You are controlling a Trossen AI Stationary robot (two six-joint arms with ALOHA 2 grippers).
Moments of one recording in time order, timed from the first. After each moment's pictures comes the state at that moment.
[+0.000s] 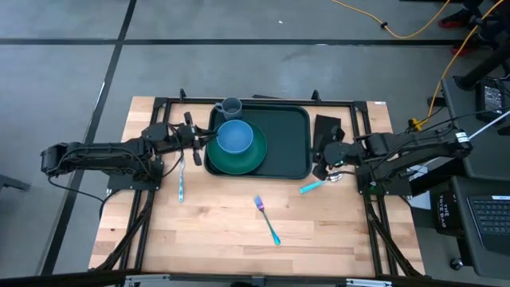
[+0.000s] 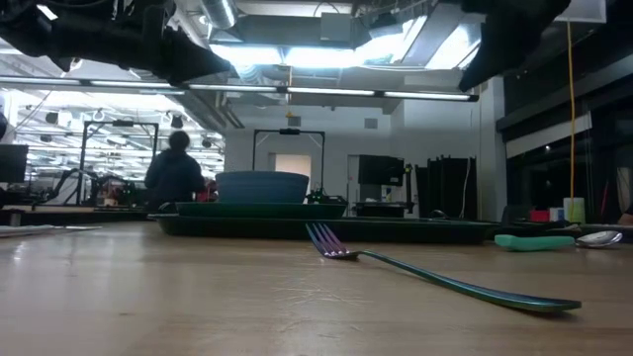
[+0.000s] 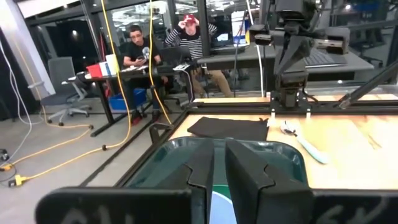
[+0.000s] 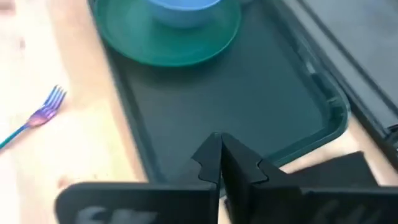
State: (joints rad) left arm 0.28 0.70 0.30 0.40 -0.06 0.12; right arm 0.14 1.05 0.94 -0.81 0.48 0.39
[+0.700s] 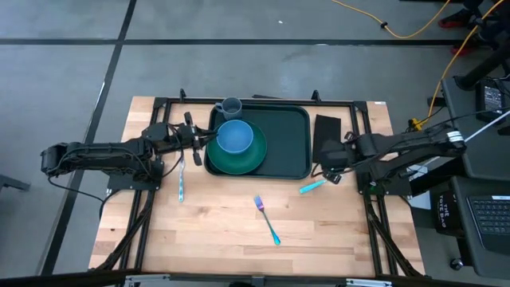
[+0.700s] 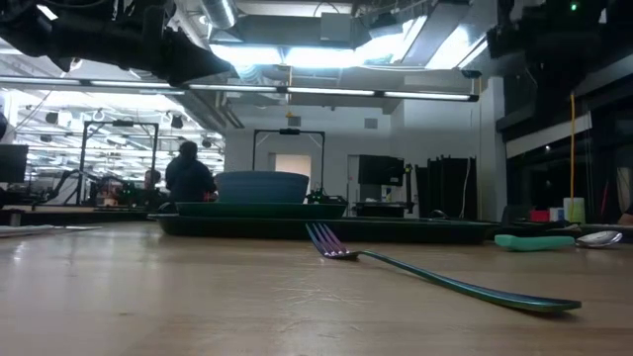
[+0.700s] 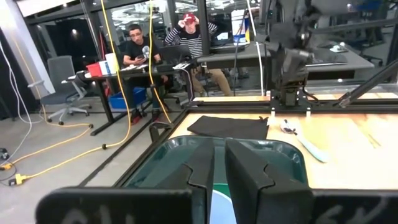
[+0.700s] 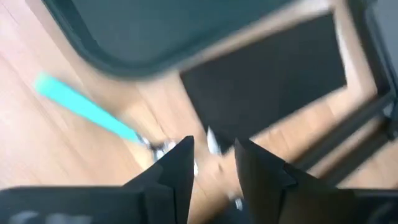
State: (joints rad) left arm 0.28 0.70 0.30 0.39 -0.06 0.12; right arm 0.14 1.17 1.01 -1.33 0.37 0.65
